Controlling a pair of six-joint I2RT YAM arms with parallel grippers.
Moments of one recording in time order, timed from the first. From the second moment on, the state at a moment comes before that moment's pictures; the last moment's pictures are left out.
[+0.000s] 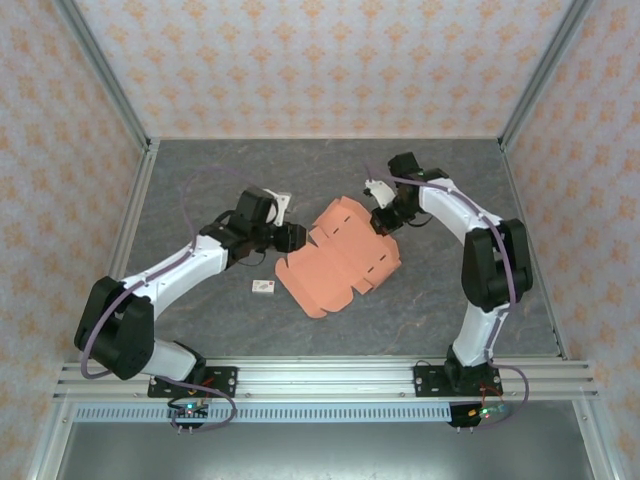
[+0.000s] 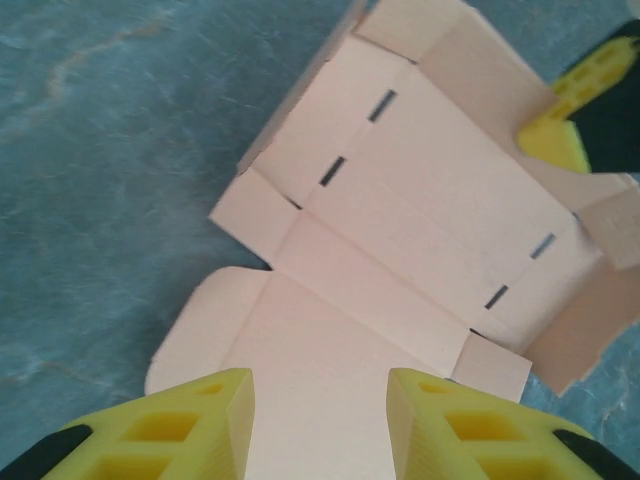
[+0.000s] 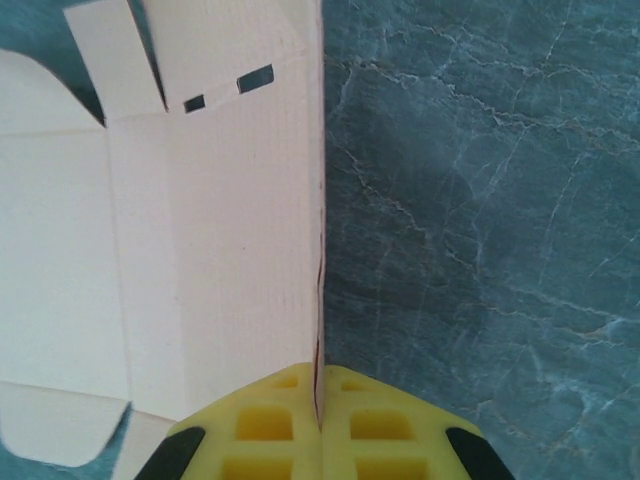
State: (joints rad) left arm -0.45 1.42 0.93 -0.29 0.27 -0.38; right arm 0.30 1.85 1.43 -0.89 -0.33 -0.30
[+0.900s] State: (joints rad) left arm -0.50 1.45 0.84 -0.19 0.25 -0.46; right arm 0.33 1.92 1.67 -1.01 -0.27 -0.45
